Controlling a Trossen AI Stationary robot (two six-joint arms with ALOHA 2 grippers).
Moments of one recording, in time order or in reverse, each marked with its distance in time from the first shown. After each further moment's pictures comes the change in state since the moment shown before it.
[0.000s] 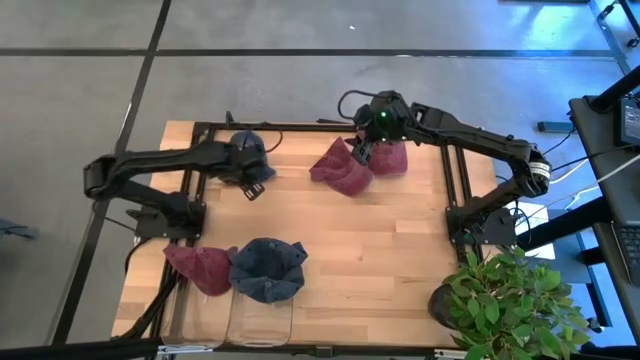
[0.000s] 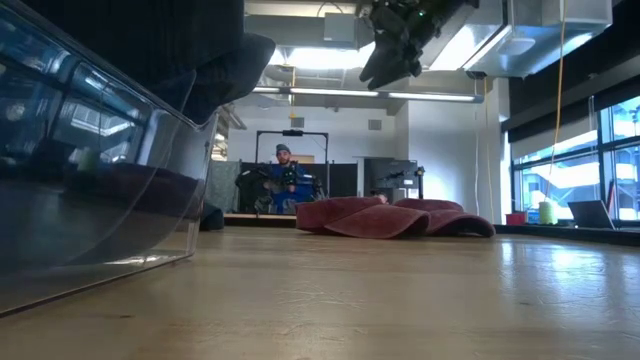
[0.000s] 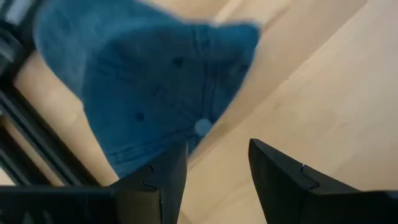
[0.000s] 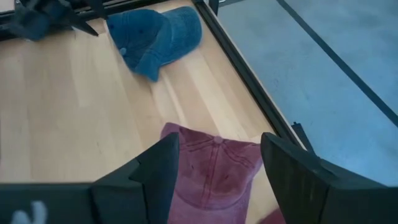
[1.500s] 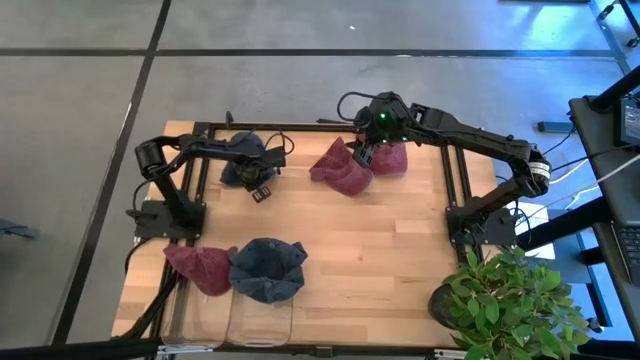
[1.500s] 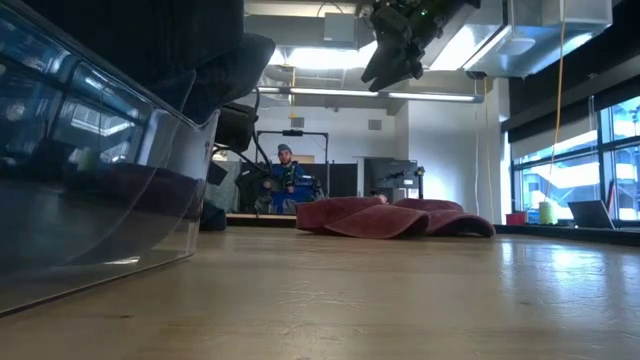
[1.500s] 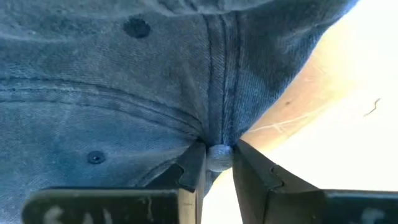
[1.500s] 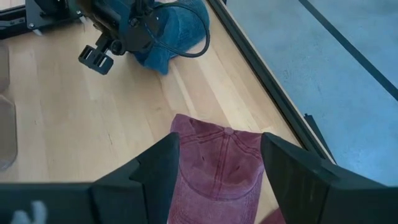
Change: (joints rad) left arm 0.141 0.478 -0.003 0.131 0.091 0.176; right arm 0.000 0.000 0.000 -0.033 -0.031 0.028
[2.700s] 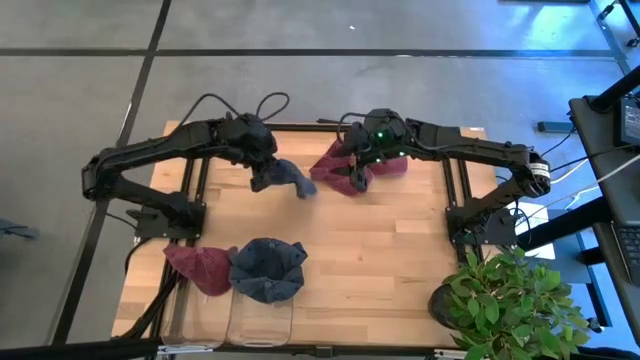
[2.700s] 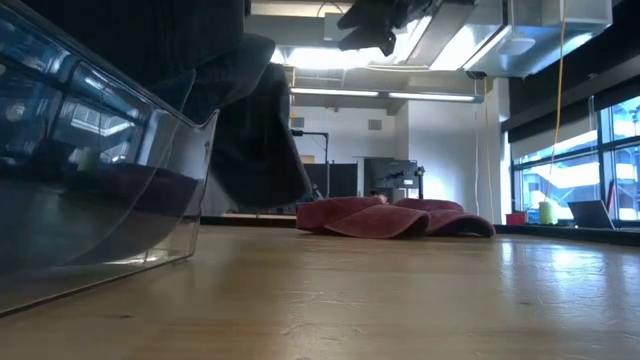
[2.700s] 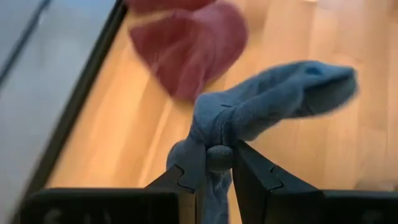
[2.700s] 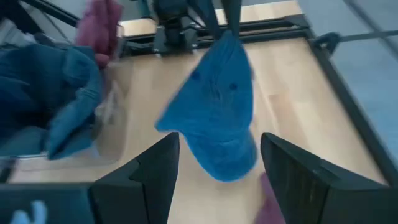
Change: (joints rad) left arm -0.150 -0.510 0.343 -0.027 0.214 0.282; right arm 0.167 0.000 0.000 0.151 -0.206 -0.026
